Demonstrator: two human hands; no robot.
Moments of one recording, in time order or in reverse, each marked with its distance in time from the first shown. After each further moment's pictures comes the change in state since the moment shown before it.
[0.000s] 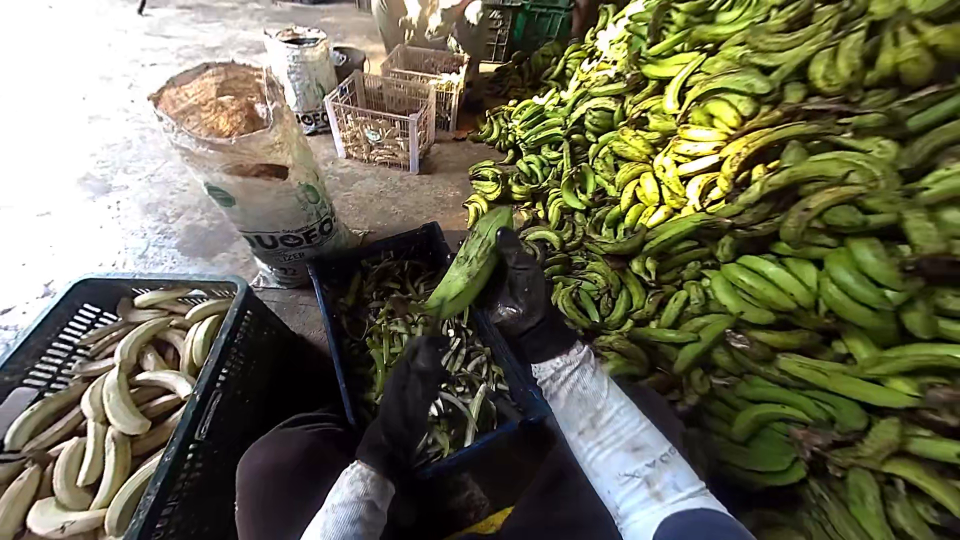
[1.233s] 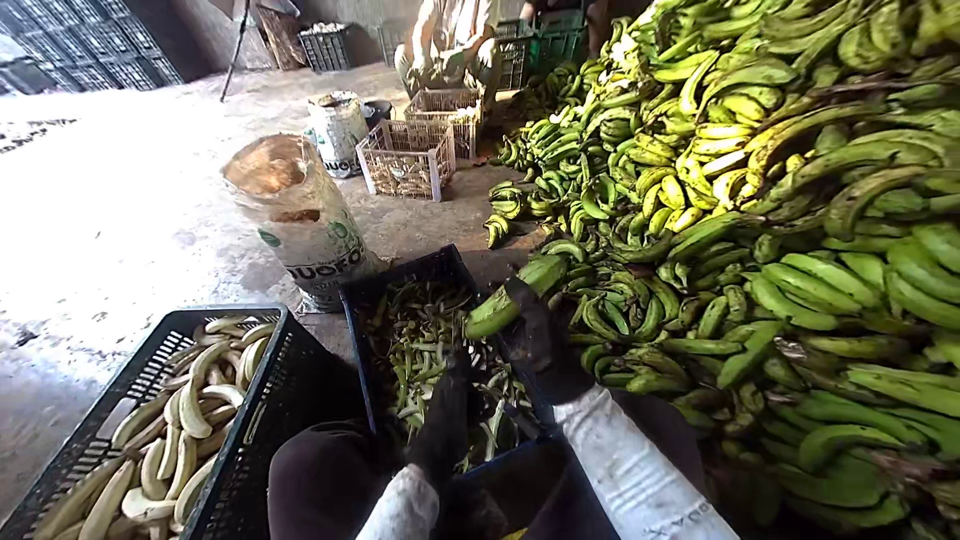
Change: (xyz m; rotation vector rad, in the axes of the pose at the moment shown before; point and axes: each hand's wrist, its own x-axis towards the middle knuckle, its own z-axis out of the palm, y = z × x) left_hand -0.005 0.005 0.054 -0.139 -0.038 -0.376; right_hand -0.026 0.004 -0.028 -0.033 0.265 -0.096
